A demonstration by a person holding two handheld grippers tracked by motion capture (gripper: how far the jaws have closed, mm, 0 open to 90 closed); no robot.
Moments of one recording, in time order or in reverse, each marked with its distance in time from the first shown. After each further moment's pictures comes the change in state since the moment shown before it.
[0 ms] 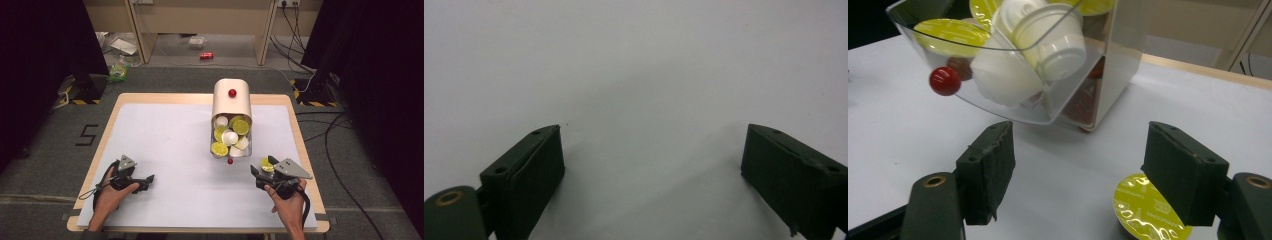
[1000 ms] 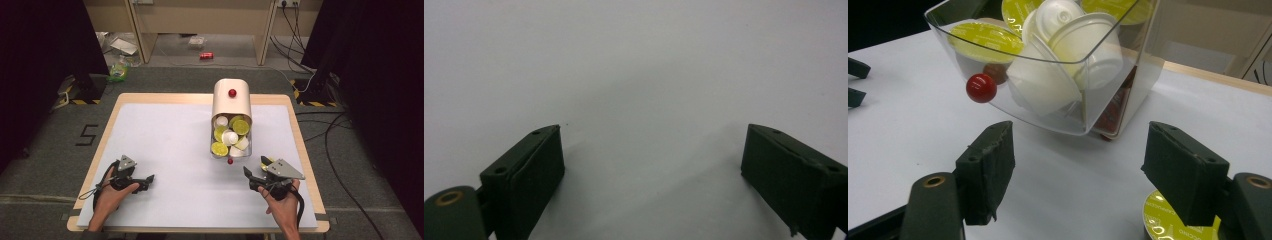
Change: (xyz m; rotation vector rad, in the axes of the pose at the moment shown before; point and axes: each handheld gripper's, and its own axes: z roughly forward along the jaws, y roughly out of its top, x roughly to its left) left arm 0.000 0.000 0.000 0.000 0.000 0.000; right arm 0.016 0.005 0.005 0.000 0.034 -0.030
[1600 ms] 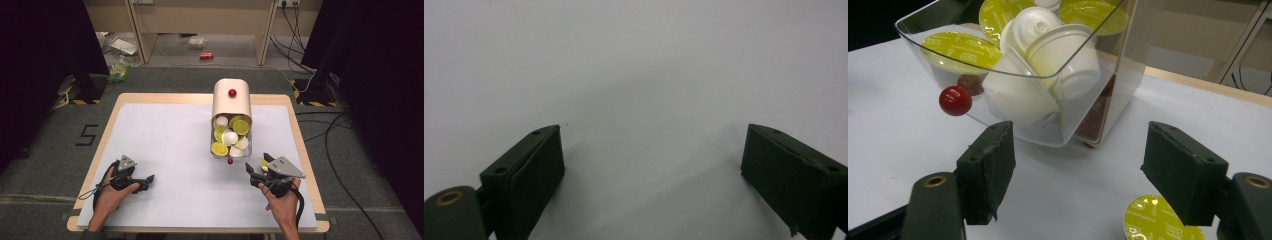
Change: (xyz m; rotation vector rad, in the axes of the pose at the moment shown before) left arm 0.000 0.000 0.000 0.000 0.001 0.000; right arm -0.004 0.003 0.003 -0.017 -0.057 0.001
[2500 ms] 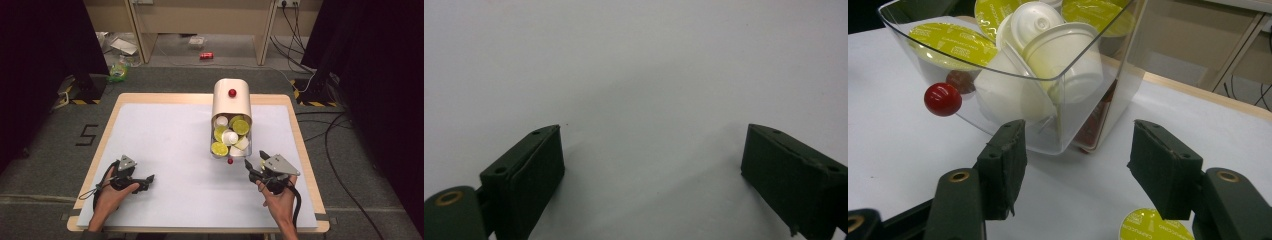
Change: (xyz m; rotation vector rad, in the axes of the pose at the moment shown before) left arm 0.000 0.000 0.000 0.001 0.000 0.001; right arm 0.001 0.002 0.011 0.003 -0.015 -0.056
